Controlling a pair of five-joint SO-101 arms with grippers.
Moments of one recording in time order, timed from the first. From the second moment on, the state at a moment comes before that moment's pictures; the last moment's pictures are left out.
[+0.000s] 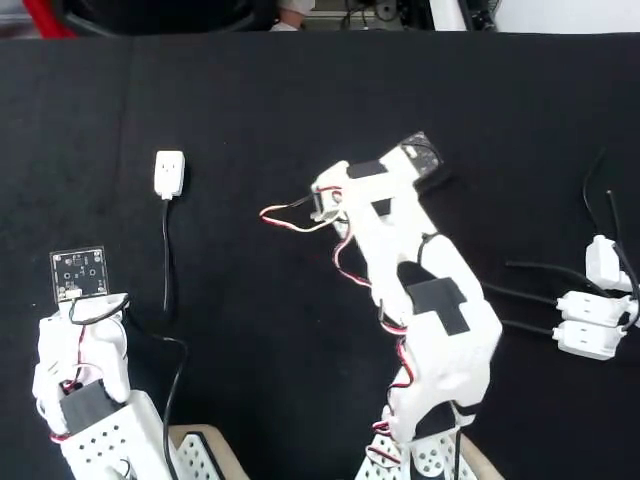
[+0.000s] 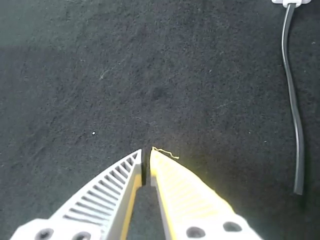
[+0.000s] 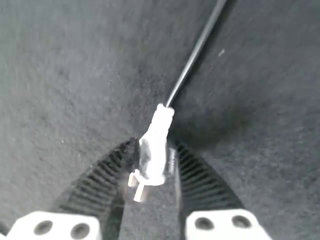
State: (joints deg) left arm -35.4 -104.1 96.2 57.9 -22.4; right arm -16.5 21.2 13.7 48.8 -71.5
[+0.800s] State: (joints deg) left arm -35.4 -104.1 96.2 58.8 -22.4; right arm -20.7 21.2 13.7 51.3 -53.7
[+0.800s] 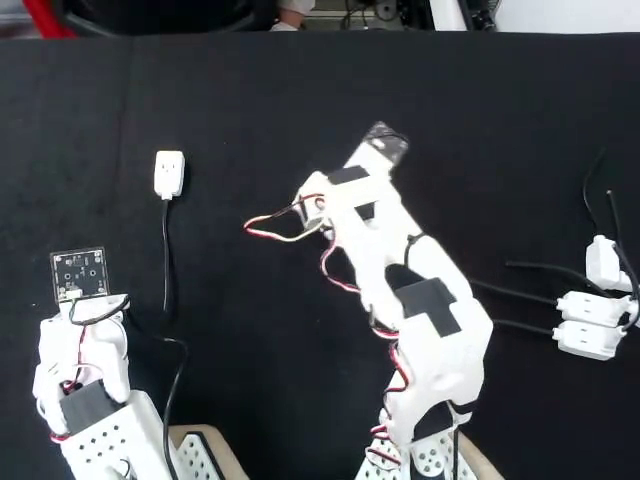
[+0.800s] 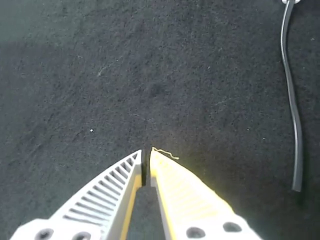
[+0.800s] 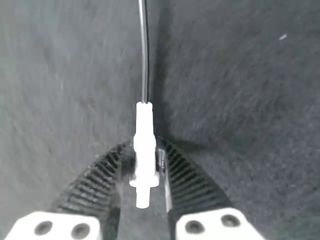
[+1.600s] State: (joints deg) left arm -30.9 -104.1 96.2 58.8 -22.5; right arm -31.2 -30.6 58.8 23.5 -25.2
